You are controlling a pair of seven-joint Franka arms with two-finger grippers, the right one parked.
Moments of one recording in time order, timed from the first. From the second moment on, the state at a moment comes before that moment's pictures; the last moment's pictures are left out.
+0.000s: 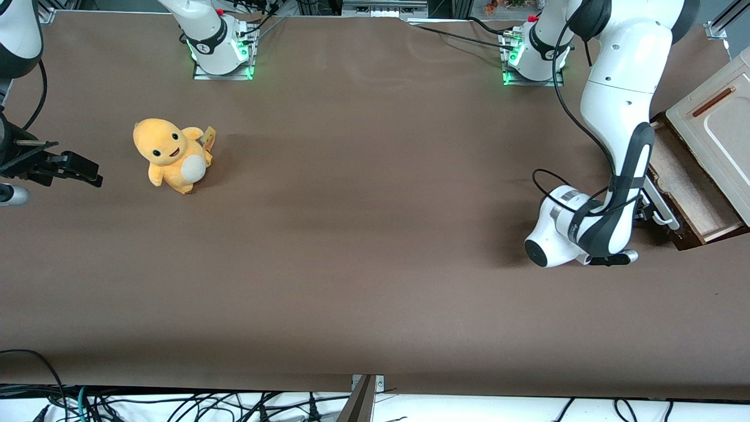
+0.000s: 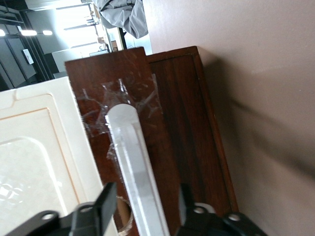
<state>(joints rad) -0.14 0.84 -0.05 -1.49 1.00 1.31 -0.64</state>
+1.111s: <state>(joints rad) -0.05 0.63 -0.04 -1.07 0.02 1.36 -0.37</state>
